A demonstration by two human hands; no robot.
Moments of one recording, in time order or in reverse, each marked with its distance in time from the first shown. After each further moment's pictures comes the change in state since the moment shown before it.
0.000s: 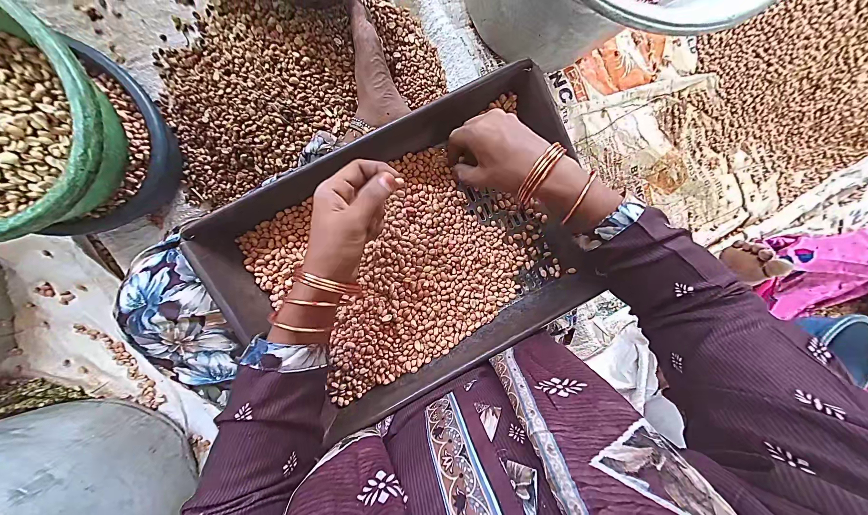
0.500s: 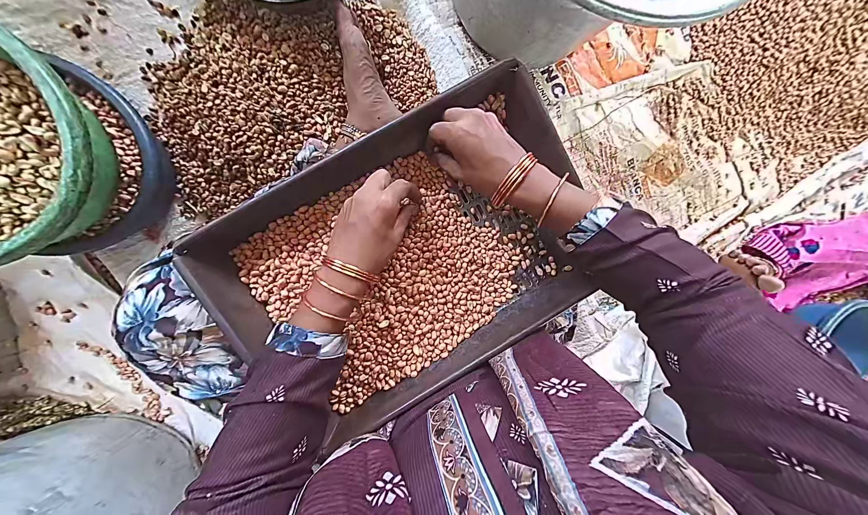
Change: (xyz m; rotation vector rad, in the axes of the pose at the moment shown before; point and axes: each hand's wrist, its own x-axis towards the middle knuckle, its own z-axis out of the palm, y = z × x) left_hand 0.020 -0.017 0.010 1.055 -0.223 0.304; right_hand 0.011 -0.003 0.016 -0.033 0.220 -0.070
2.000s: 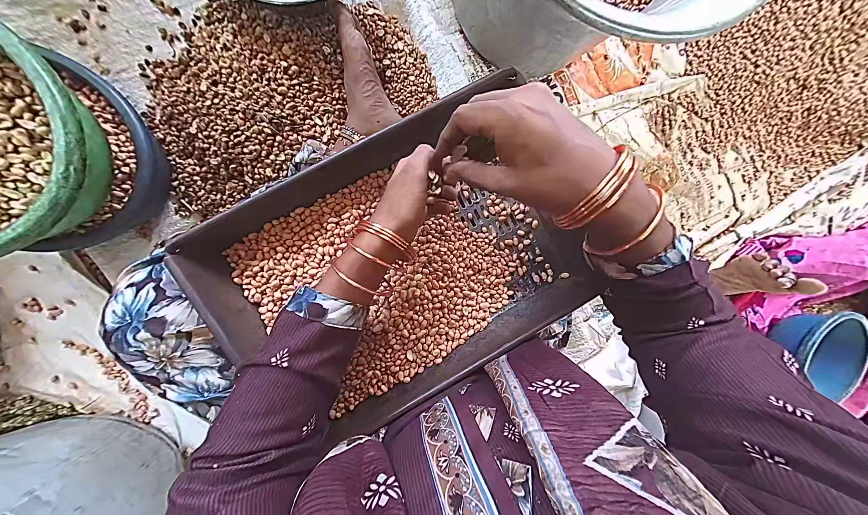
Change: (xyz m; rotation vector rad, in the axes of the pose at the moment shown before) left_hand 0.056 0.051 0.007 -1.245 -0.030 -0.670; right_hand -0.039 -0.028 -0.074 0.156 0.014 -0.122
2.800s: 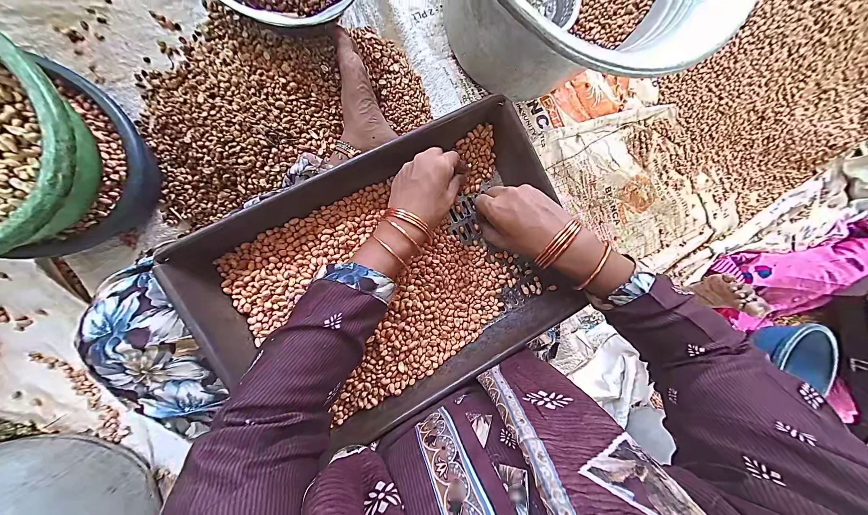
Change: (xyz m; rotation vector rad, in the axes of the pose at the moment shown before) left_hand 0.049 -0.008 0.008 1.207 -0.025 0.498; right_hand -0.042 0.033 0.050 -0.364 -0.378 0.283
